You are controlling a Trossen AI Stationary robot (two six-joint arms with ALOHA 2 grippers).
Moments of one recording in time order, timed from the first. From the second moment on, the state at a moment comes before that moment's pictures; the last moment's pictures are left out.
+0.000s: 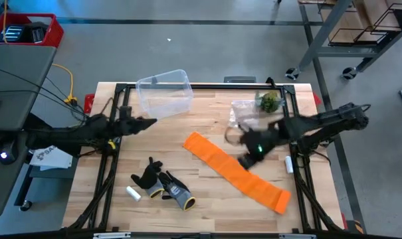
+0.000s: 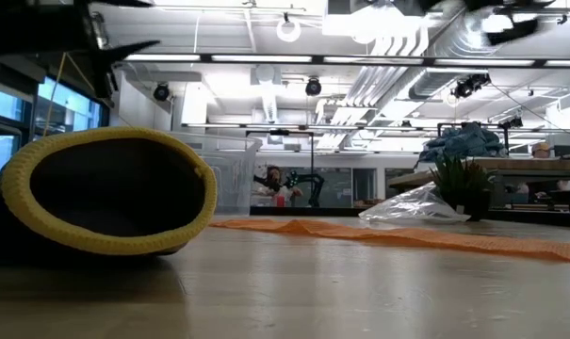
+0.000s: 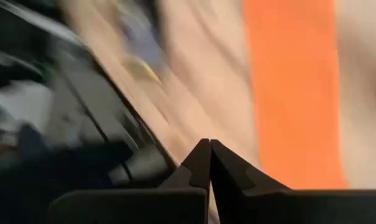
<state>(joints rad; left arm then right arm) 0.07 0.35 0.18 0.36 -0.14 -1.02 0.26 1.33 1.20 -0.93 -0.25 1.22</state>
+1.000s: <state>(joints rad) 0.18 0.74 0.26 0.36 0.04 -1.09 0.85 1.72 1.09 -0.96 -0.45 2.39</state>
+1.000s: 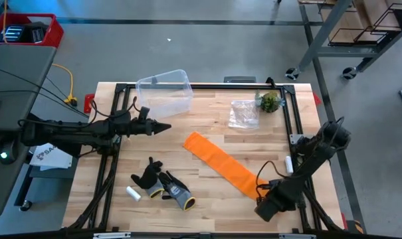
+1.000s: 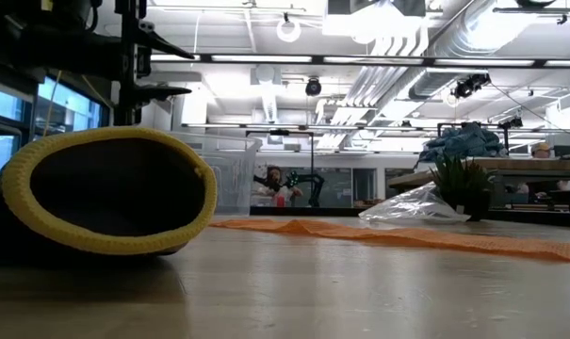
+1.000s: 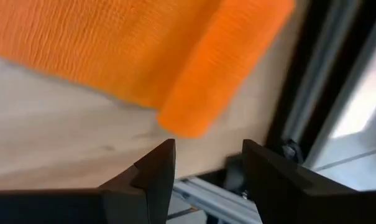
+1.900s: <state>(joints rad) 0.18 0.76 0.26 0.40 0.00 -1.14 0.96 1.40 0.72 -0.63 -0.36 2.39</state>
